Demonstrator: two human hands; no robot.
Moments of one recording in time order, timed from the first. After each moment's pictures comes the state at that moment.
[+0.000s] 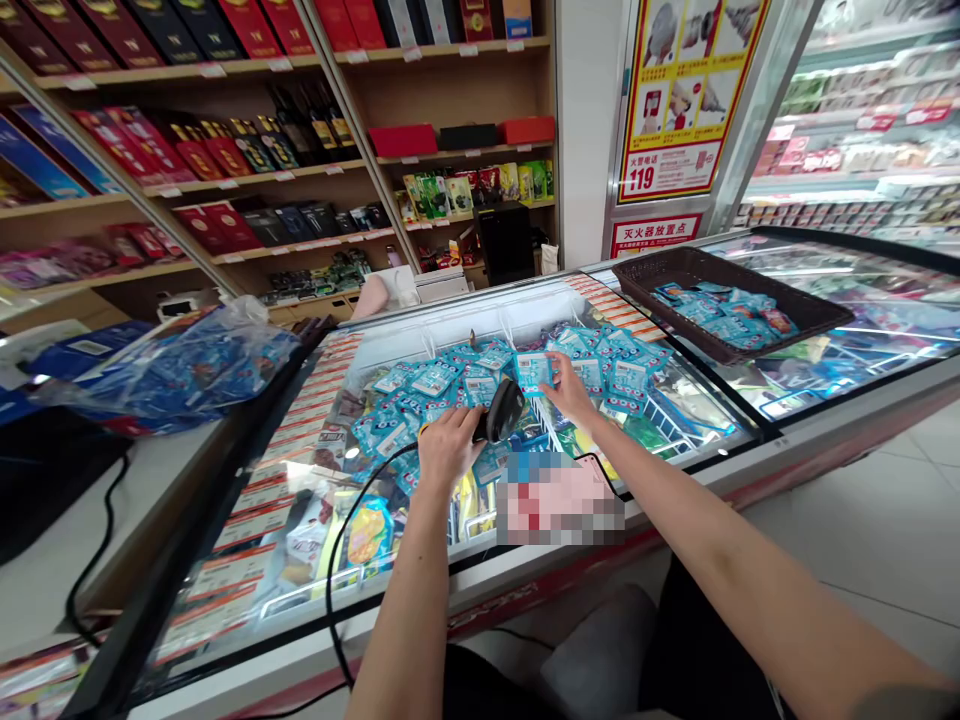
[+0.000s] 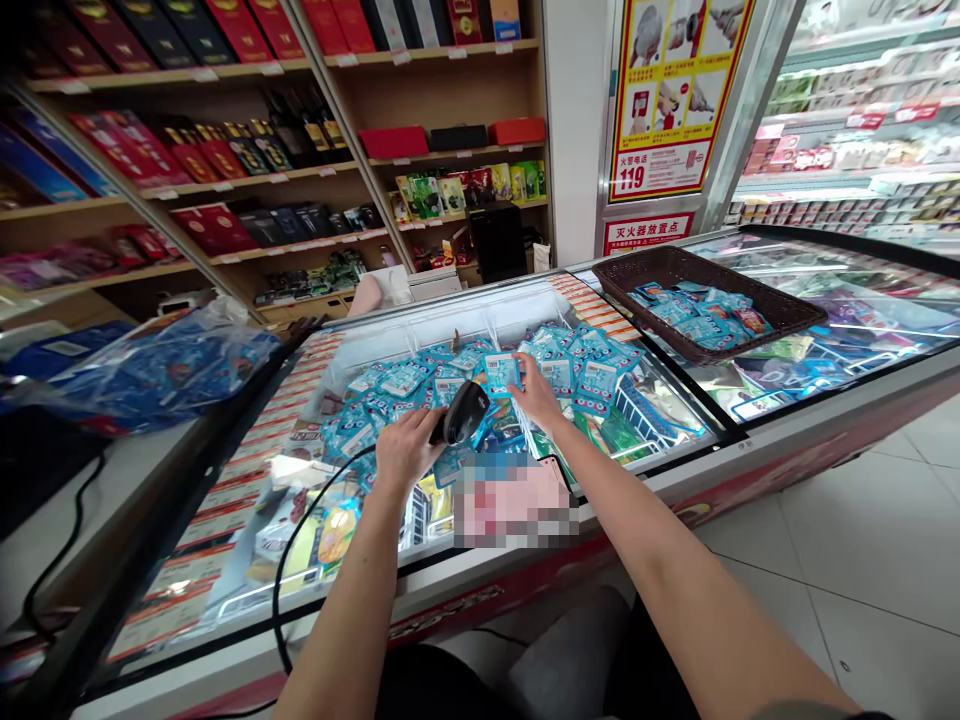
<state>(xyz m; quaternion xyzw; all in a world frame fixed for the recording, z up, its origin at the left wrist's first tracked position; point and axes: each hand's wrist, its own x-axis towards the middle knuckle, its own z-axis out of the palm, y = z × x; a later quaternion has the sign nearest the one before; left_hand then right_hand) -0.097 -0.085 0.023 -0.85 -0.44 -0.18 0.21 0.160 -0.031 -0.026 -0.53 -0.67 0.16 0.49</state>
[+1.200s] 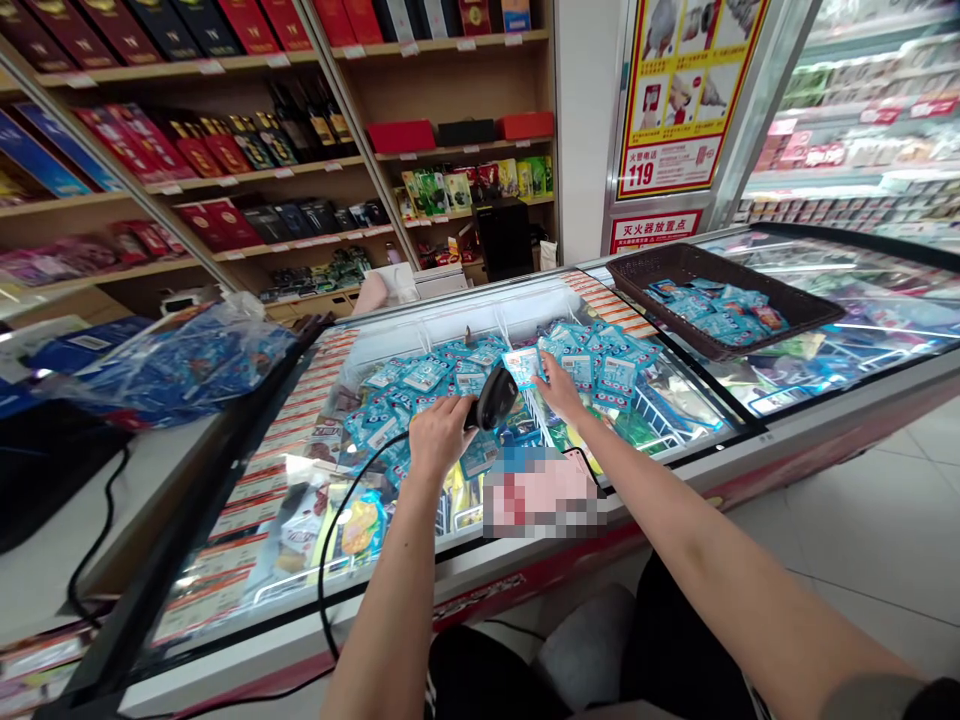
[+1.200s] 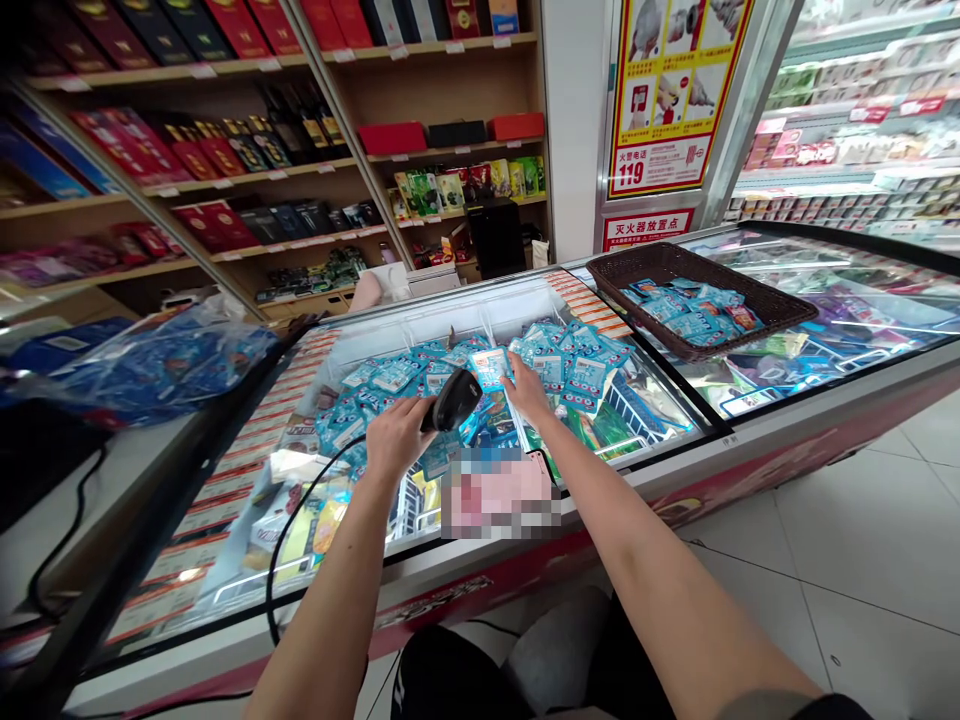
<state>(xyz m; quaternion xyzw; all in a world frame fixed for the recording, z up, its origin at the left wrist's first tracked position) -0.083 -0.087 0.036 -0.84 -0.46 -0.18 0.21 0.165 -0.026 -0.029 -0.56 -0.68 0.14 0.44</state>
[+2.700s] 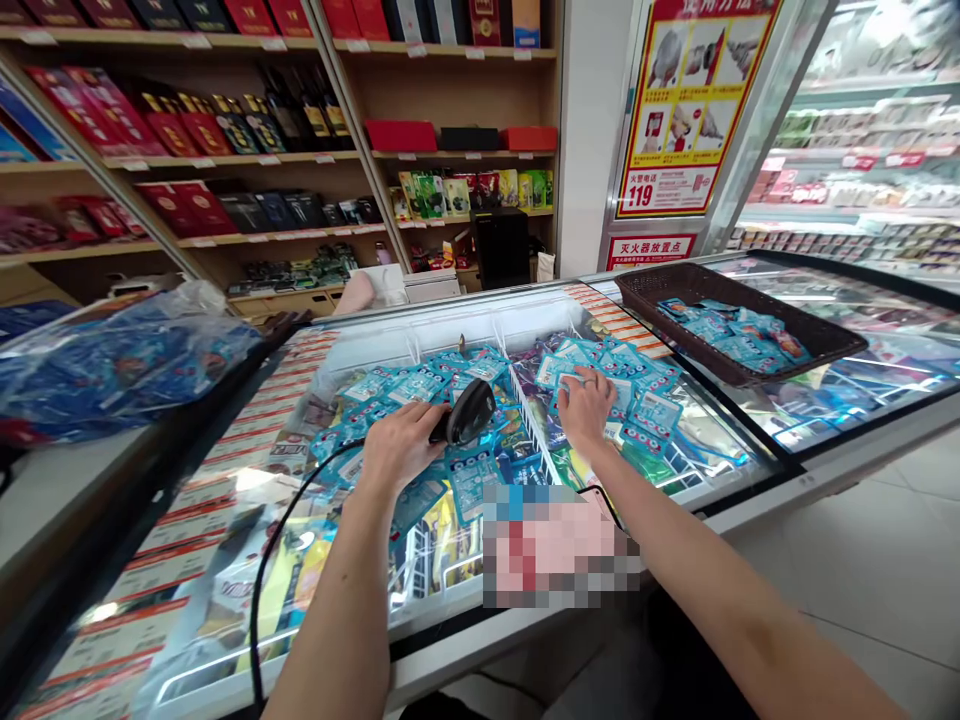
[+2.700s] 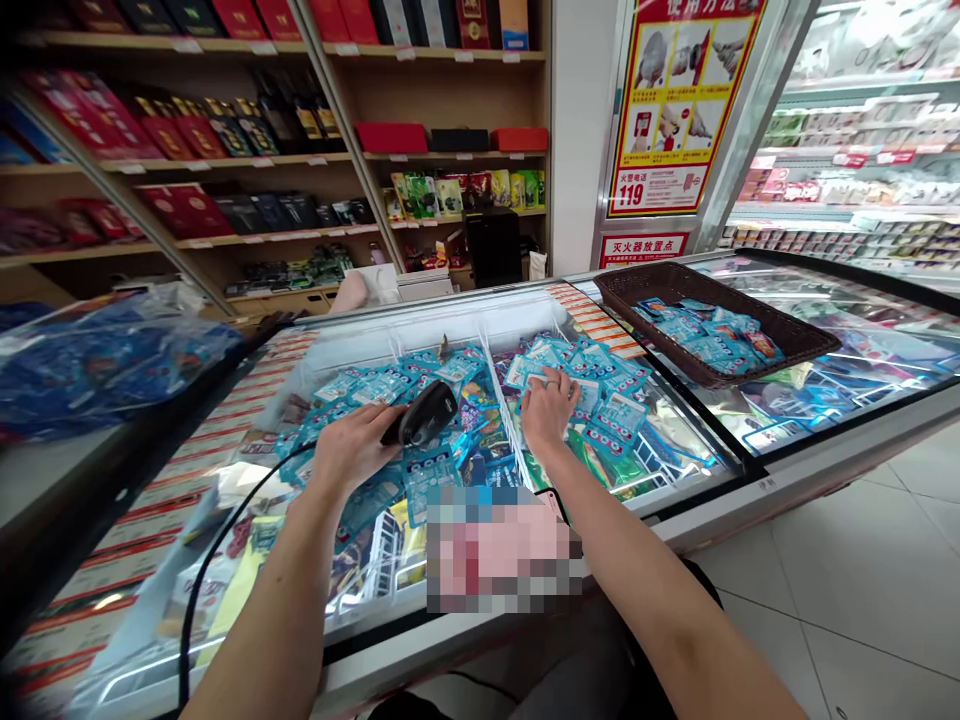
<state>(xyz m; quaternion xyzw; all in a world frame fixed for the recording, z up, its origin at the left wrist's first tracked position) -0.136 -0.035 0.035 -0.86 -0.43 -0.15 0.22 0.155 -0.037 -0.017 -0.73 -0.57 -0.11 0.37</state>
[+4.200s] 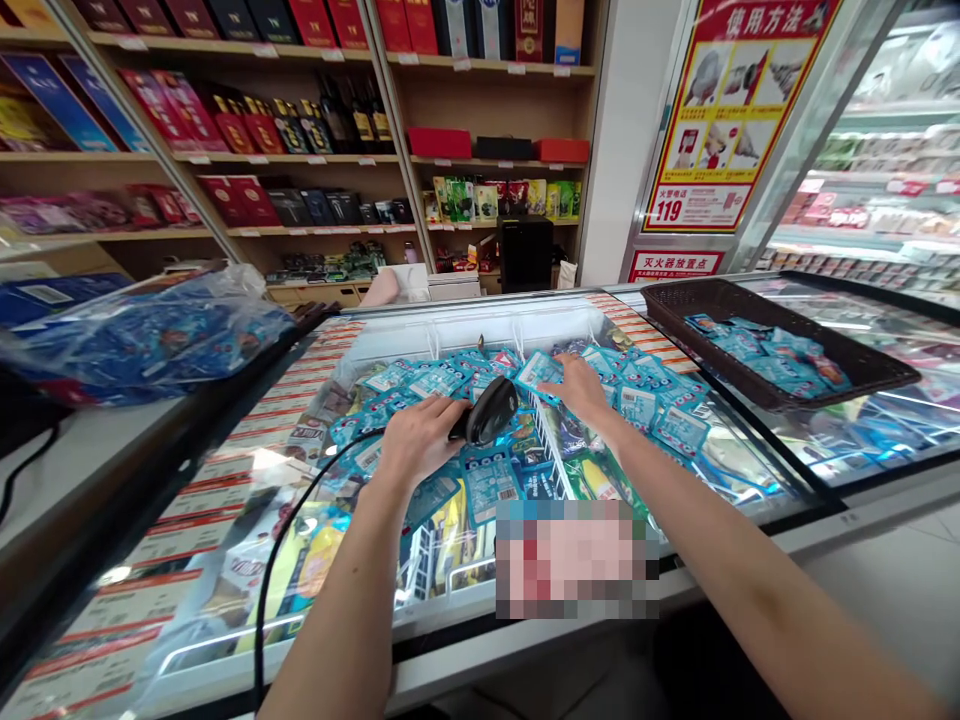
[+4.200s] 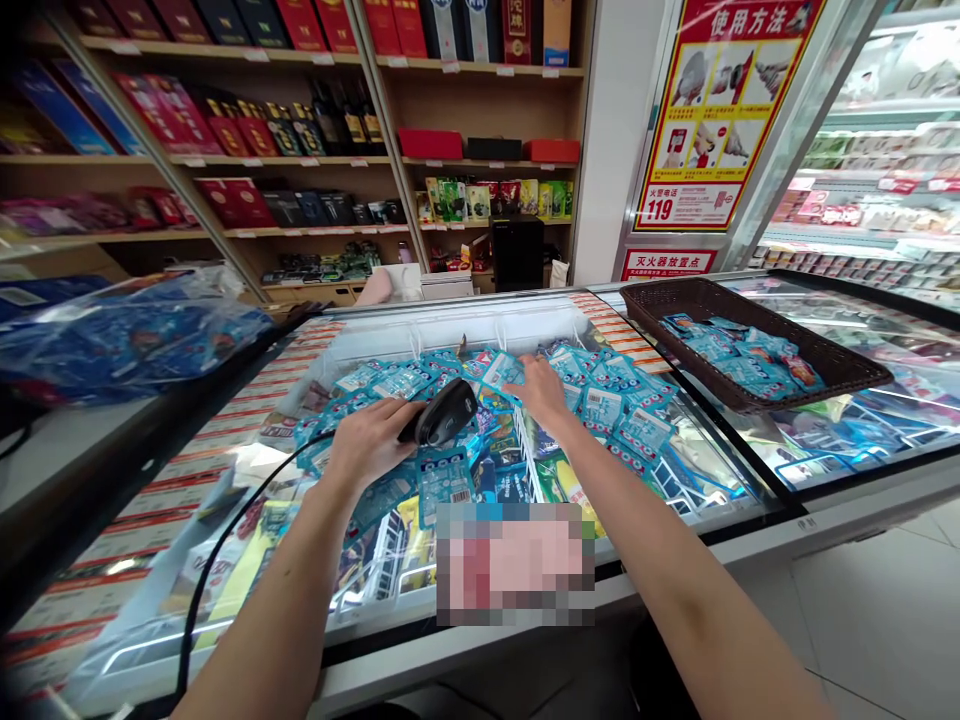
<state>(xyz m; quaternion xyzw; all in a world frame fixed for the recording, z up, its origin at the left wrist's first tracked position) -0.134 -0.044 0.039 -0.86 -0.43 -0.16 0.22 0.147 0.024 0.013 -0.64 -0.70 0.03 0.32</state>
